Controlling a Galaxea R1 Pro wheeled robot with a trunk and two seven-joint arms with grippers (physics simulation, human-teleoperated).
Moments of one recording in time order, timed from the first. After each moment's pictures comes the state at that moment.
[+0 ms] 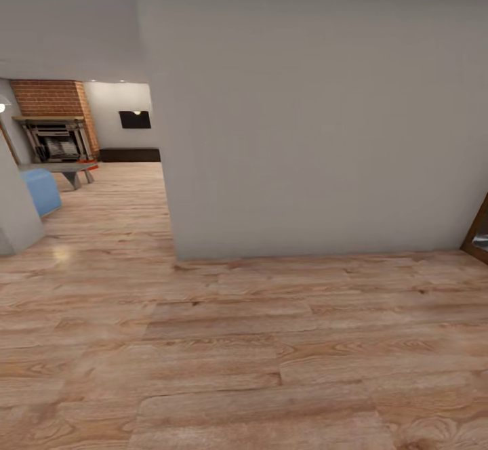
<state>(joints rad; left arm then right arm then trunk) -0.19 0.02 0.00 -0.02 0.15 -0.04 -0.08 -0.20 0.05 0.57 0.03 -0.43 -0.12 -0.12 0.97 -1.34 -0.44</state>
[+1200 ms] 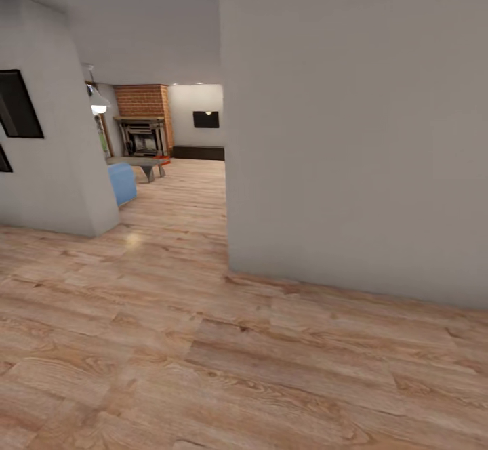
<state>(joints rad) -0.19 0.02 0.00 -0.02 0.15 -0.04 -0.08 -0.20 0.05 0.57 0.03 -0.43 -0.12 -0.12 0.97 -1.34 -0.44</state>
